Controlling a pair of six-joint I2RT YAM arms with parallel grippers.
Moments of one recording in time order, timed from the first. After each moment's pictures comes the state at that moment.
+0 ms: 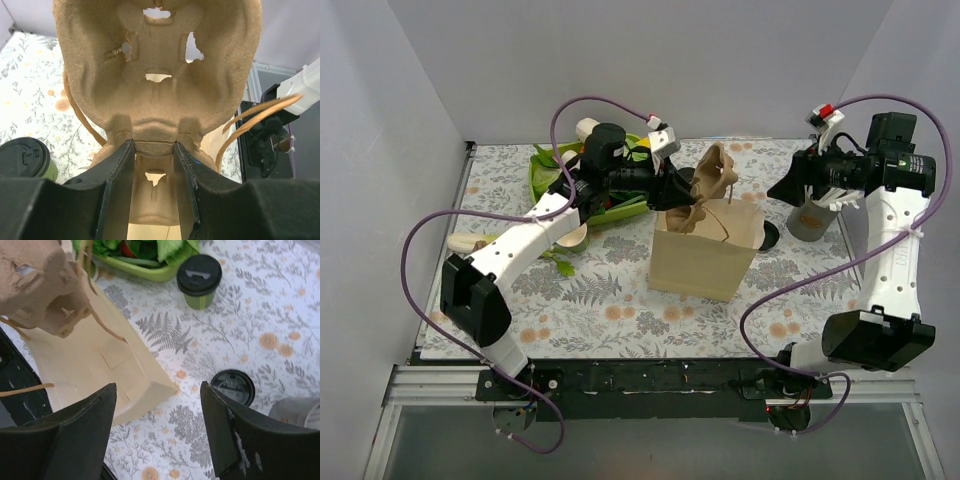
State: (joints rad) left arm -0.65 1.62 1.55 -0.10 0.83 0.03; right arm -0.17 1.41 1.77 -1.22 -0.94 -0.55
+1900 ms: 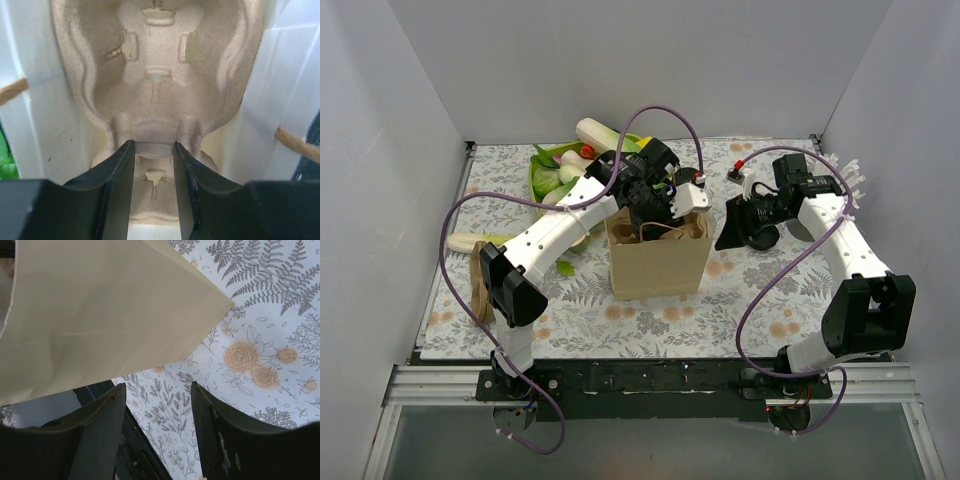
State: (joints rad) left arm -0.82 1.90 2.10 -1.29 0.19 0.57; right arm 0.13 1.49 1.31 -1.03 -0.85 -0.39
